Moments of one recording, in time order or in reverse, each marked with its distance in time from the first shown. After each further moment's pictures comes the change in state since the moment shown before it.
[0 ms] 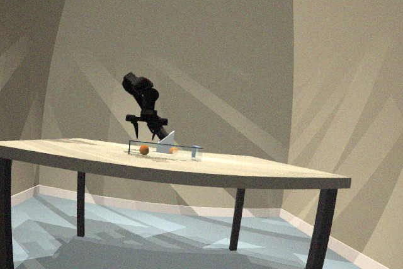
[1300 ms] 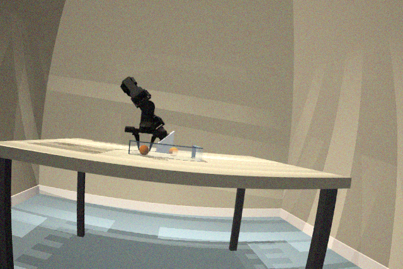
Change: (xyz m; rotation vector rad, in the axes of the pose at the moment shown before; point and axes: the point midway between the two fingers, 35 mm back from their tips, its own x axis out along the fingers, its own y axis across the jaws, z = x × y) arm 0.050 0.000 -0.003 -0.003 0.011 0.002
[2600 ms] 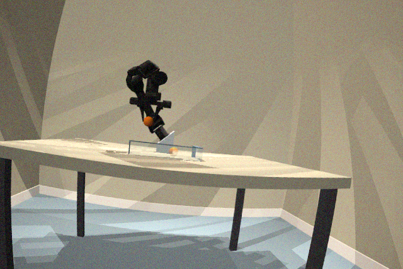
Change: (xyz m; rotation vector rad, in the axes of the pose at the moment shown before) arm -0.127 0.008 -0.003 0.000 0.002 0.002
